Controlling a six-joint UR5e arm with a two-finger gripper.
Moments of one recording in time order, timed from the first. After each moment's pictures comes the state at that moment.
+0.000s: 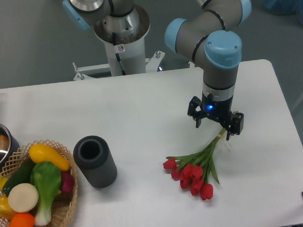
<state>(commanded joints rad) 2.65 -1.90 -1.69 -0.92 1.48 1.25</state>
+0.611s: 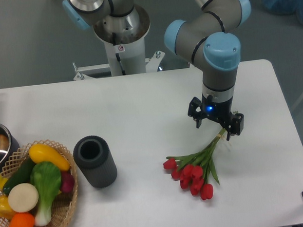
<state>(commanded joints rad) 2.65 -1.90 -1.70 -0.92 1.51 1.25</state>
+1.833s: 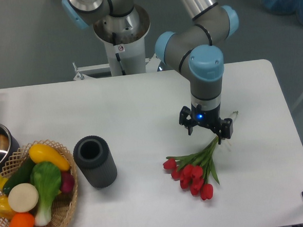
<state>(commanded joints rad) 2.56 -1.99 -1.72 -0.78 1.64 1.10</state>
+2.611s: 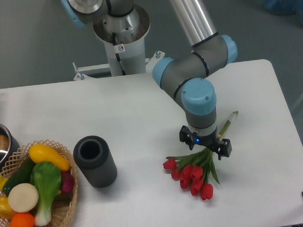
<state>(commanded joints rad) 2.52 -2.11 -1.67 -0.78 1.69 1.07</state>
